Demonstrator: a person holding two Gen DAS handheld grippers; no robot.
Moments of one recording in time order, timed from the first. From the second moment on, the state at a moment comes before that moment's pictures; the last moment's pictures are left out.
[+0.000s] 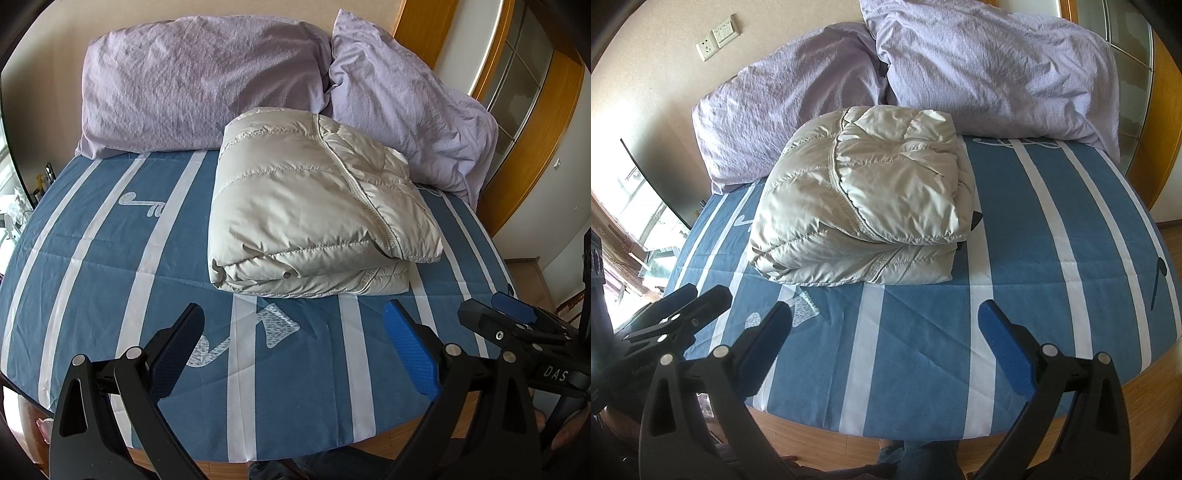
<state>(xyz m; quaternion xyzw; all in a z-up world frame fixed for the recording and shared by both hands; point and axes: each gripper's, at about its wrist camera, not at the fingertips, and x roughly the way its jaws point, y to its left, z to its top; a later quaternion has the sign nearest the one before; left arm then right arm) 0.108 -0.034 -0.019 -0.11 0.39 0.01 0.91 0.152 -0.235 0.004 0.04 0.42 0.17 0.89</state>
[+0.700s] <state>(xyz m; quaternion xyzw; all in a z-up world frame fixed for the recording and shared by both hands) 0.110 -0.036 -0.022 -0.11 0.39 0.00 0.91 0.153 -0.237 0.002 0.04 0.42 0.17 0.89</state>
